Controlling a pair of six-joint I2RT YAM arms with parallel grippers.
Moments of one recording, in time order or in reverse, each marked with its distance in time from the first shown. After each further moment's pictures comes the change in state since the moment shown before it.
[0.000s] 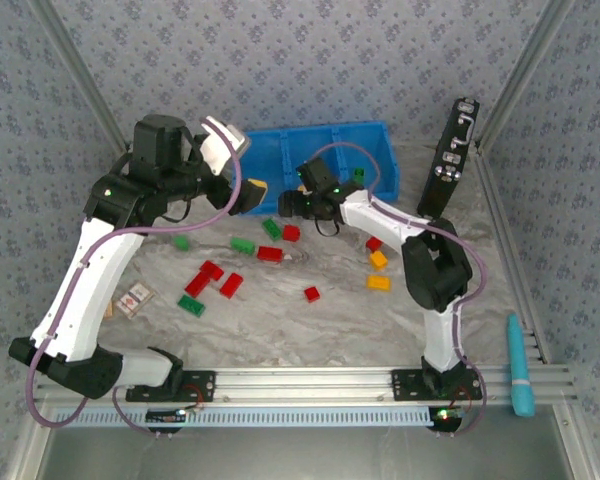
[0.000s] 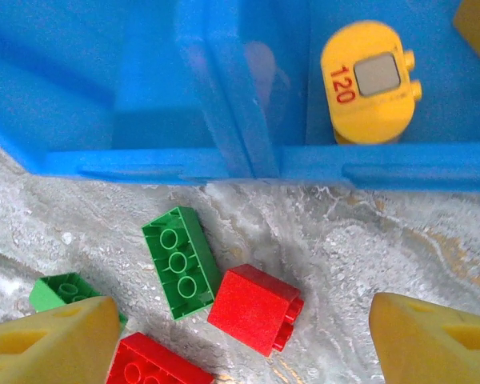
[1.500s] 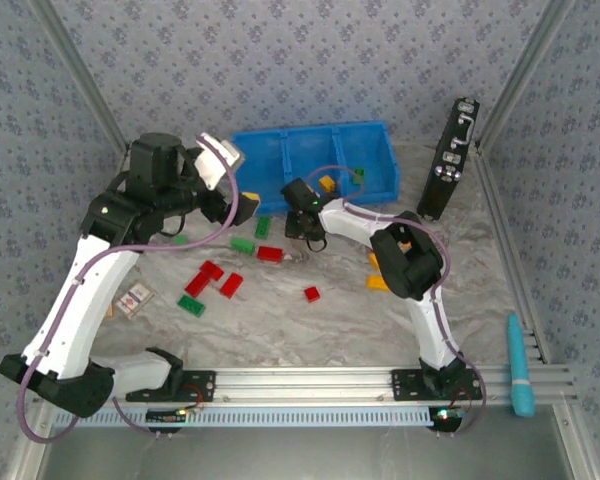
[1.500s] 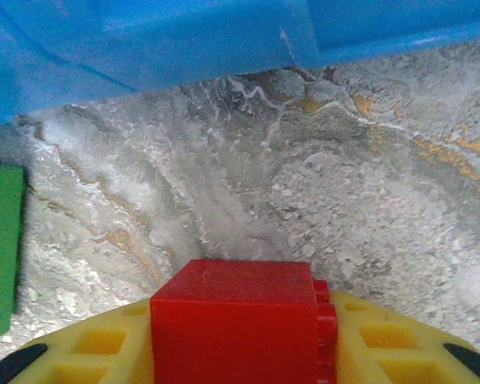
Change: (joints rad) left arm 0.000 -0.105 -0.152 0.043 -0.072 0.026; right arm 0.040 0.189 0.050 -0.092 0.114 0.097
